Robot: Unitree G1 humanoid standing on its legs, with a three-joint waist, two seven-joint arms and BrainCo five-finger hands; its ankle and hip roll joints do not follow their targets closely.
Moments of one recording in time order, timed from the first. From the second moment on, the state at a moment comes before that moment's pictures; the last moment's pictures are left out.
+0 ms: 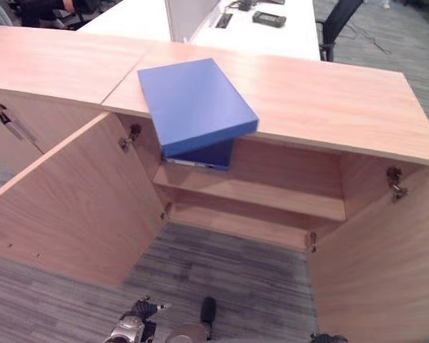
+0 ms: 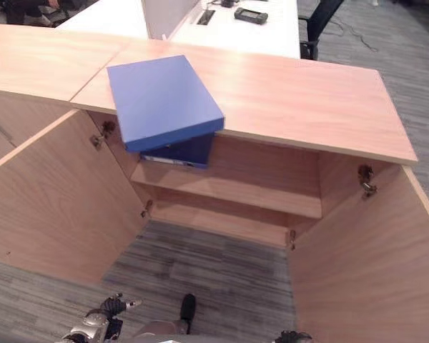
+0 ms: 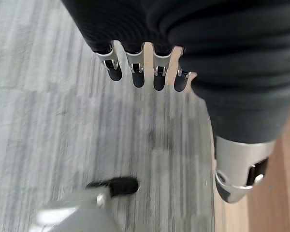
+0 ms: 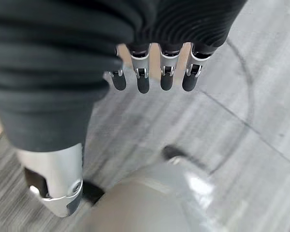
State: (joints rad) left arm -0.13 0.28 -0.21 1.29 -0.09 -0.04 0.10; right arm -0.12 -0.25 0.37 1.37 -0.02 0.05 0.05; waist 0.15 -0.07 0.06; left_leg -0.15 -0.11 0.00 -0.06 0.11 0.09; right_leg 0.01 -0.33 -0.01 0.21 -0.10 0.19
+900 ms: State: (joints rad) left arm -0.04 0.25 -0.21 1.33 -0.01 -0.02 0.06; right arm -0.05 -0.27 0.41 1.38 -0.02 0.04 0.04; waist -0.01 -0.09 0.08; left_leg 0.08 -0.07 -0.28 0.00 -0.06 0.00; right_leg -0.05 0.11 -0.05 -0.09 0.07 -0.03
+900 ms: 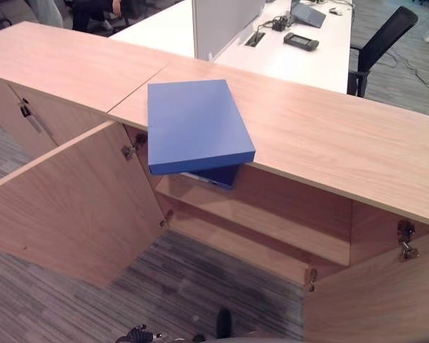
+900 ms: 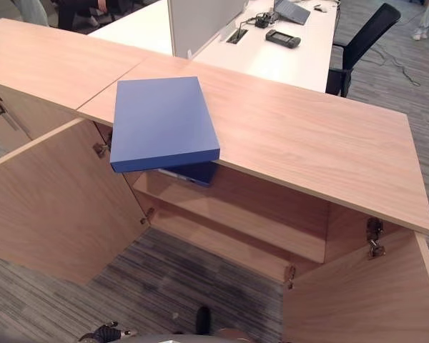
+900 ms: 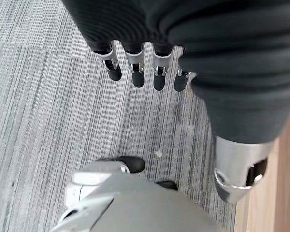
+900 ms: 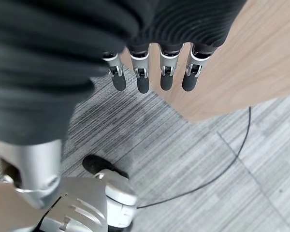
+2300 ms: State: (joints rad) left arm 0.23 0.47 -0.07 0.09 -0.20 -0.03 0.03; right arm -0.02 -0.30 0.23 1.33 -0.02 0.06 0.00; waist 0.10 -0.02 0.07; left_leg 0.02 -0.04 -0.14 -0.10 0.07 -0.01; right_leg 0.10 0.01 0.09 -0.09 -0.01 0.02
